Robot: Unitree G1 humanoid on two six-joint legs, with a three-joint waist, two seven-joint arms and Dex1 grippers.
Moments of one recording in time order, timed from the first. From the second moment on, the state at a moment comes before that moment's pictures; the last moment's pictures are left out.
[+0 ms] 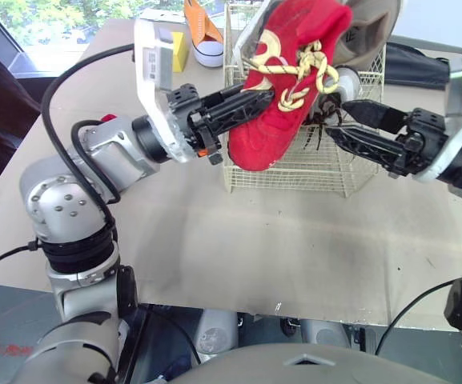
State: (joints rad) left arm -0.65 0.51 0.20 -0.45 -1.10 0.96 -0.51; right arm -0.57 -0.53 -0.37 -0.54 1.31 1.18 0.31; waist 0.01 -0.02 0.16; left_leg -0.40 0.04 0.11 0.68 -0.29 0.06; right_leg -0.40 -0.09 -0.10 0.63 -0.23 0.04
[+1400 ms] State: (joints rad) left arm -0.23 0.82 0.22 -0.66 -1.02 0.81 -0.79; right arm -0.20 -0.79 -0.08 -0.49 0.50 0.49 0.56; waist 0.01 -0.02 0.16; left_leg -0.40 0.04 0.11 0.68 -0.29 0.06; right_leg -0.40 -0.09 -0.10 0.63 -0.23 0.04
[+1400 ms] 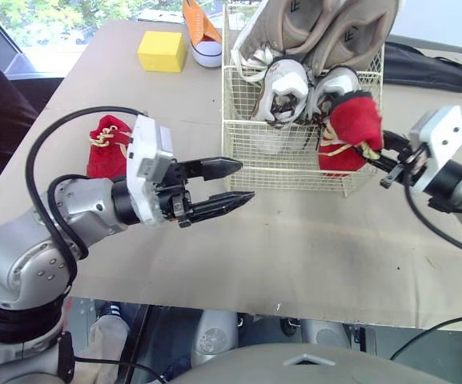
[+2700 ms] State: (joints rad) left arm -0.38 1.06 0.44 0.46 -0.72 0.83 -0.88; right arm -0.14 -0.88 -0.25 -0.83 0.87 0.52 0.84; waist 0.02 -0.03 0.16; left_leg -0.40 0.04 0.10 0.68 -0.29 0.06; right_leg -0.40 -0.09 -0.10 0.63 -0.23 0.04
